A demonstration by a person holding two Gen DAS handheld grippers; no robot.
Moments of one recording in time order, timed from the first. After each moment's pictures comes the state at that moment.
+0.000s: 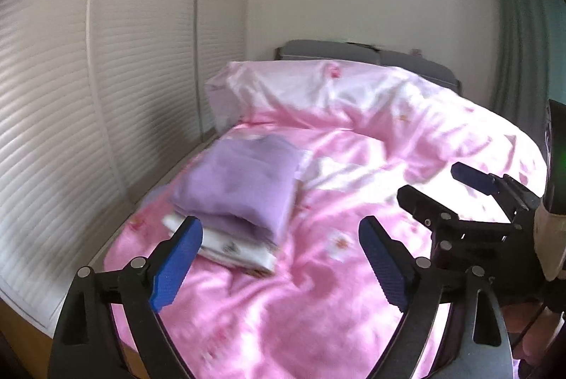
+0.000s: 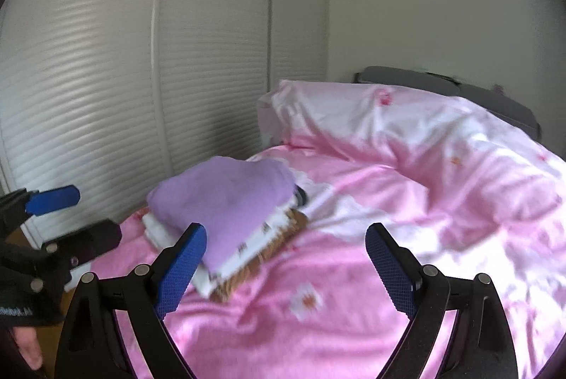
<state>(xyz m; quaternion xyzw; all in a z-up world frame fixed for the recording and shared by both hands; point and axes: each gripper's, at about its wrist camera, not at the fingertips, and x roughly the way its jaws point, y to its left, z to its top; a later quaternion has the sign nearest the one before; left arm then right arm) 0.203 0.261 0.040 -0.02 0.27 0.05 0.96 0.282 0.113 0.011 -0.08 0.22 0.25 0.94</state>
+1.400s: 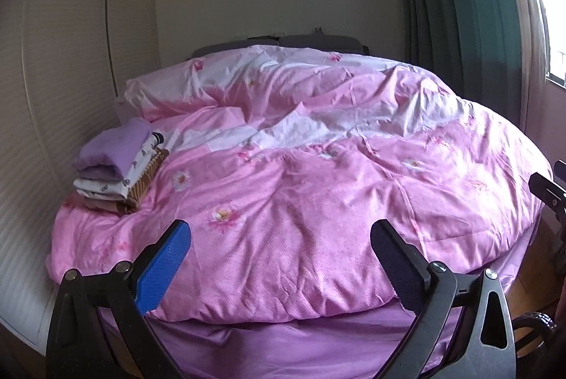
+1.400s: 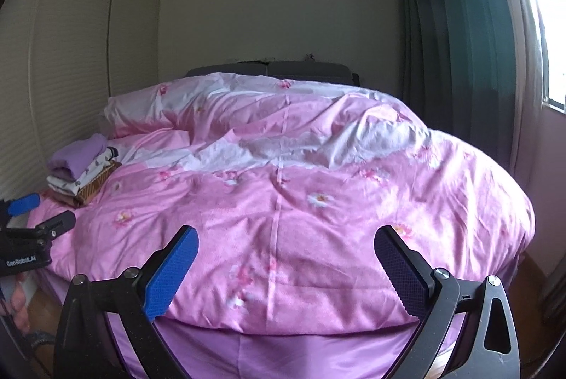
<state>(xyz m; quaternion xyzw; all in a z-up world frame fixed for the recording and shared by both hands) 0.033 0.003 -0.010 0.06 0.26 -0.08 0.96 -0.023 -0.262 0.005 -0.01 0.21 -0.06 0.97</state>
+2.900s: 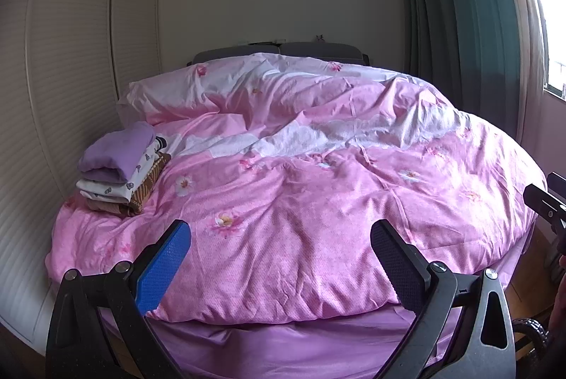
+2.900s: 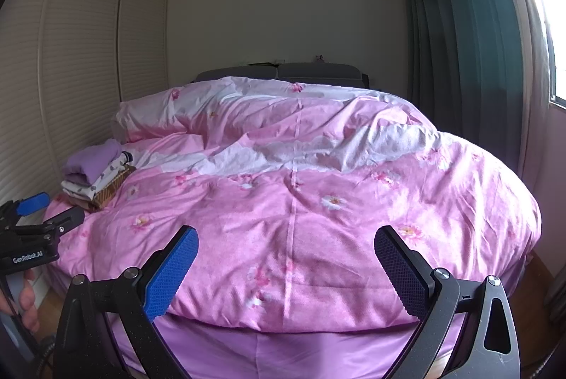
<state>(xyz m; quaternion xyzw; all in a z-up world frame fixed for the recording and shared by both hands) 0.025 0.009 0.006 0.05 0.25 -0.08 0.96 -0.032 -0.249 0.021 0.00 0.22 -0.04 0.98</state>
